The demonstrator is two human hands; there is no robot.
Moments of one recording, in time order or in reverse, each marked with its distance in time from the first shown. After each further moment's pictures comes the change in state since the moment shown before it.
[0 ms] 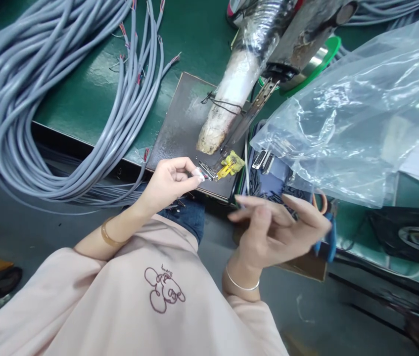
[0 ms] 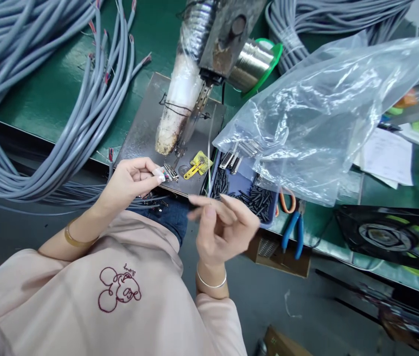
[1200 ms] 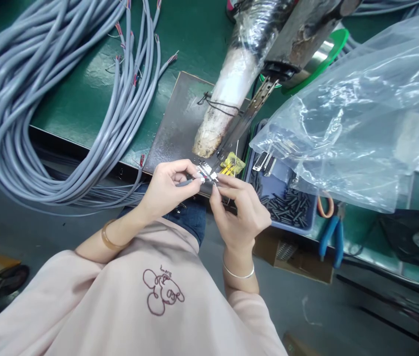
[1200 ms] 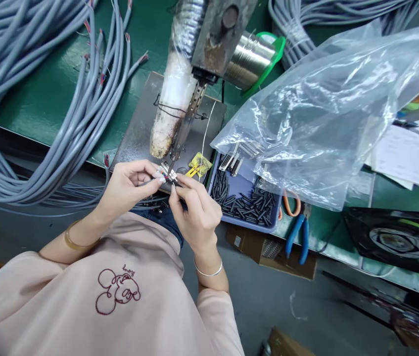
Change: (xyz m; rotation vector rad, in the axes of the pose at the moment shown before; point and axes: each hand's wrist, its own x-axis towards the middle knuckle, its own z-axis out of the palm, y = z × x) left_hand 0.004 -0.008 0.004 0.202 0.080 0.238; right_hand 0.015 0.011 0.020 -0.267 -0.332 -0.307
